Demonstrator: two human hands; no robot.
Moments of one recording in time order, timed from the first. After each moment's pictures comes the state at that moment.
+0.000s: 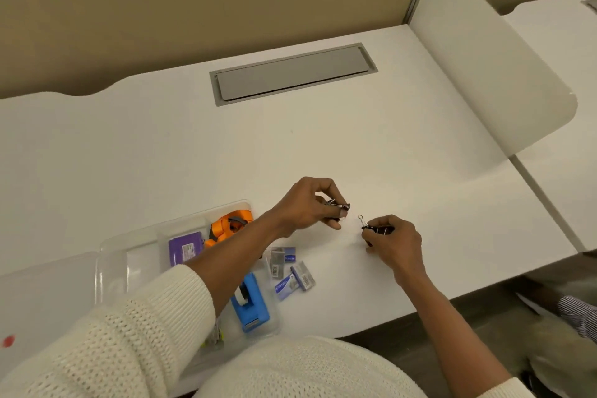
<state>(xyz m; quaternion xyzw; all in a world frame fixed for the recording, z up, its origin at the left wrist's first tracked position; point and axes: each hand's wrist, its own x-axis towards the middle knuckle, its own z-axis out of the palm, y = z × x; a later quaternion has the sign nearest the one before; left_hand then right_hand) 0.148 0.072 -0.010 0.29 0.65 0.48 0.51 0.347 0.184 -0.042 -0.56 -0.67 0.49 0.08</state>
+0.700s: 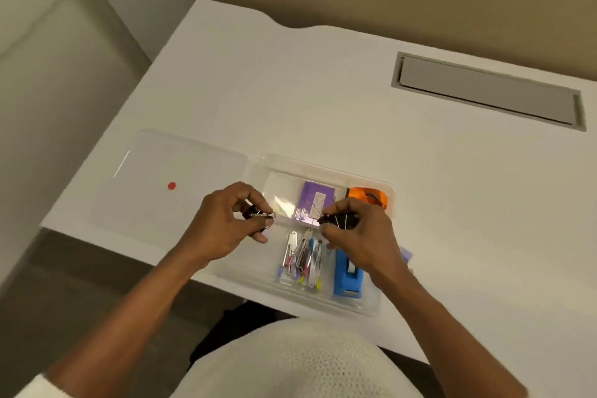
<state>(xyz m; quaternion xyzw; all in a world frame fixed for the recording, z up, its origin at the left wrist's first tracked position) 0.146 -0.299 0.036 0.02 0.81 0.55 0.20 0.204 -0.039 0.043 -0.19 -0.80 0.56 -0.12</state>
